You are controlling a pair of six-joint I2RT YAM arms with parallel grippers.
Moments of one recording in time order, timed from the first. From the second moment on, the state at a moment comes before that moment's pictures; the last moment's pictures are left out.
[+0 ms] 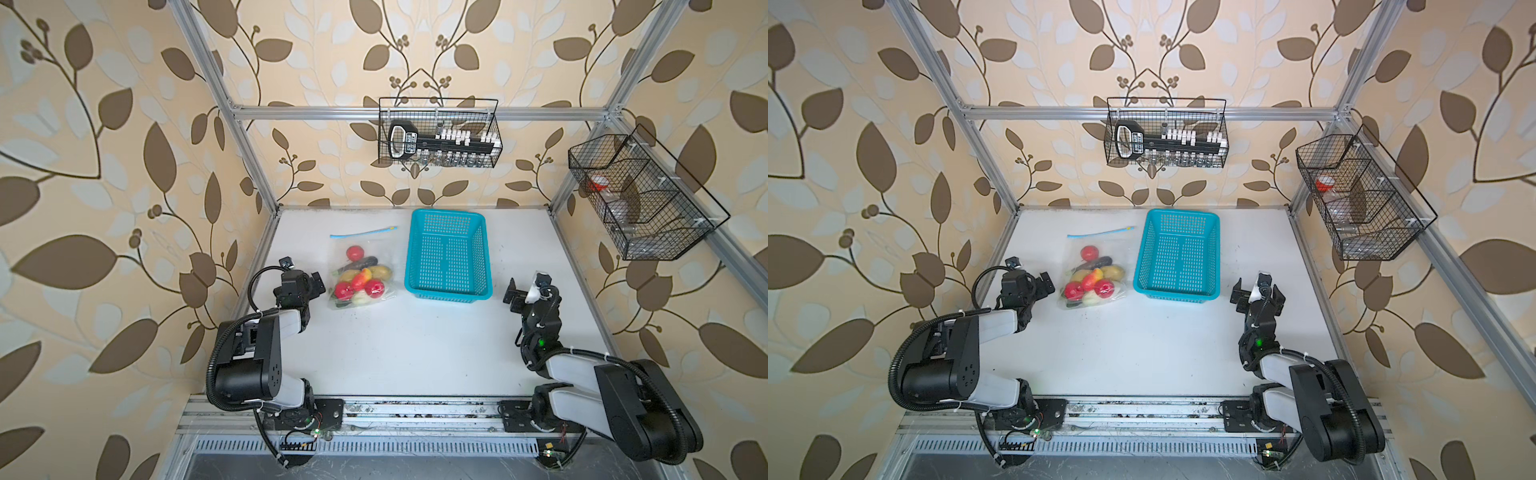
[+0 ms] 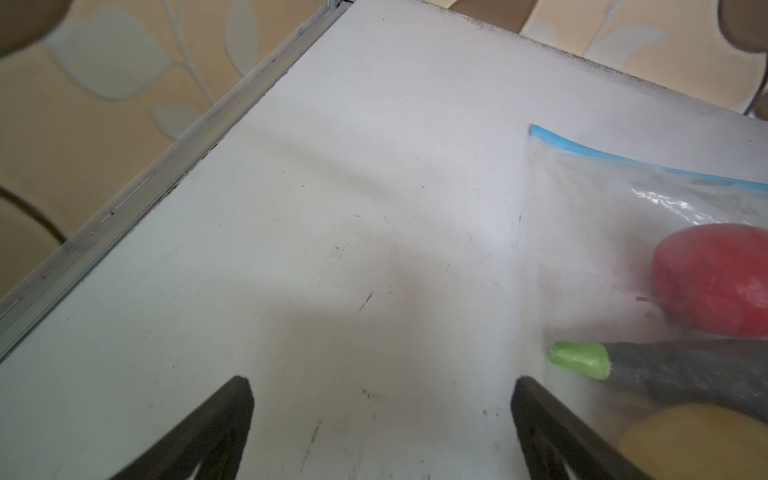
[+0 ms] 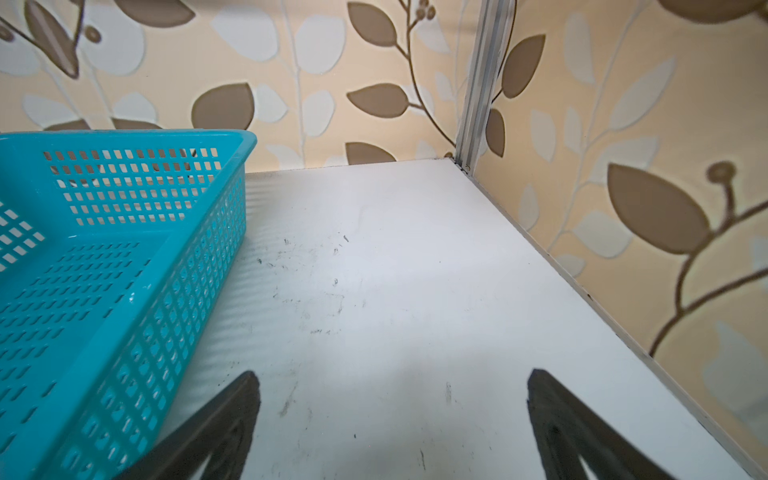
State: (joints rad) left arm 0.14 1.45 0.45 0.41 -0.15 -0.26; right arm 0.10 1.23 0.10 0.95 0.42 0.03
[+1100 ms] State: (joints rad) left arm 0.01 1.50 0.38 0.59 -0.17 -0.15; right arm 0.06 1.34 0.14 0.98 0.30 0.02
